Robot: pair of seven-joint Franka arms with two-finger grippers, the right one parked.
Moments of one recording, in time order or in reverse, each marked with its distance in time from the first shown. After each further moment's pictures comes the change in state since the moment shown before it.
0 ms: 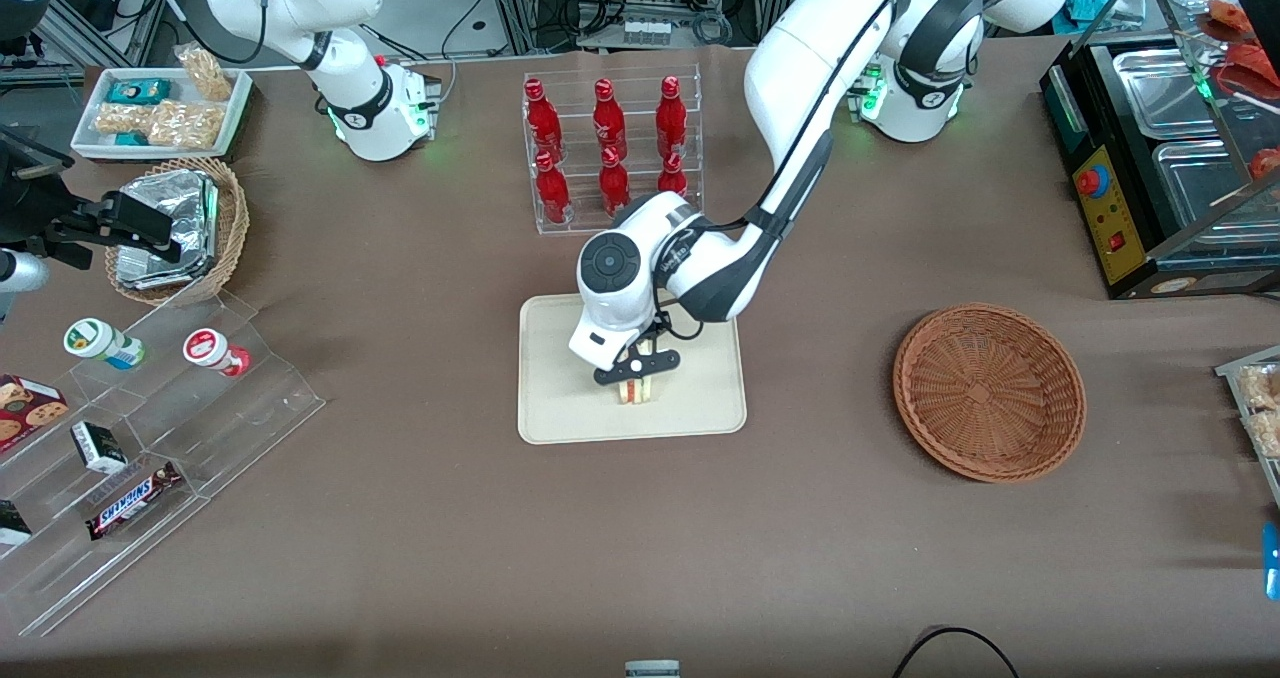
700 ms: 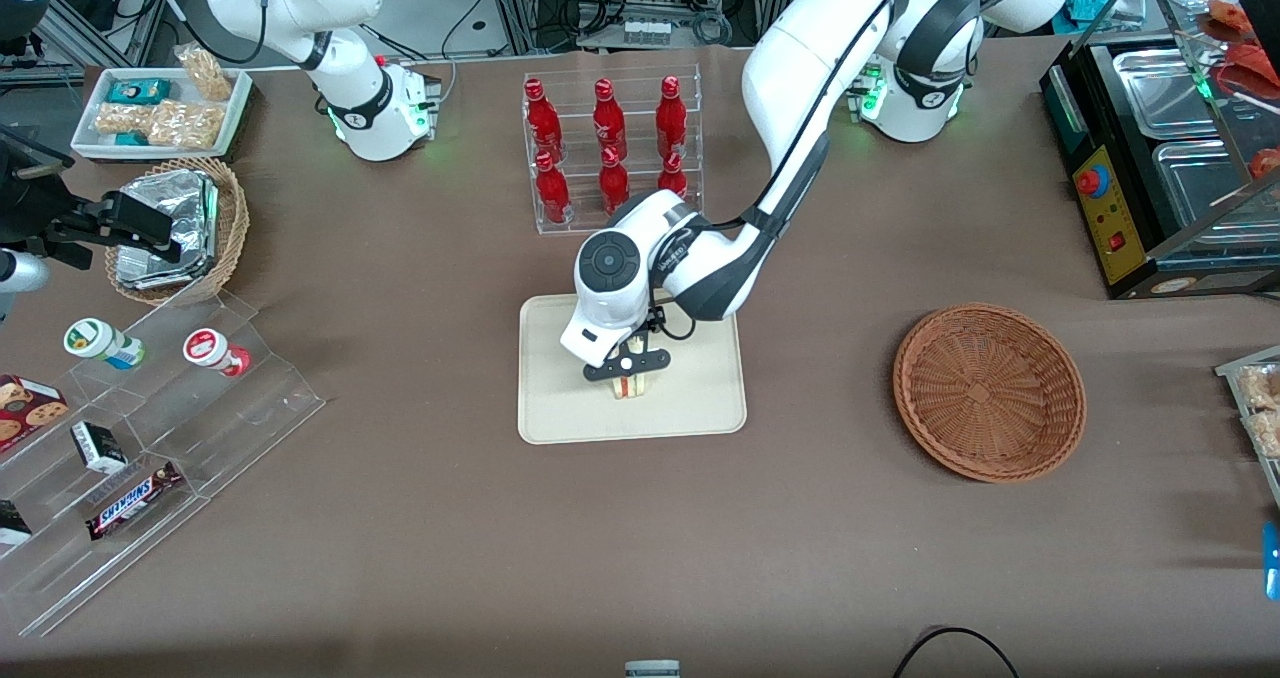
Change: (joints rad) arm 0.002 -0.004 0.000 0.025 -0.046 0.006 0.039
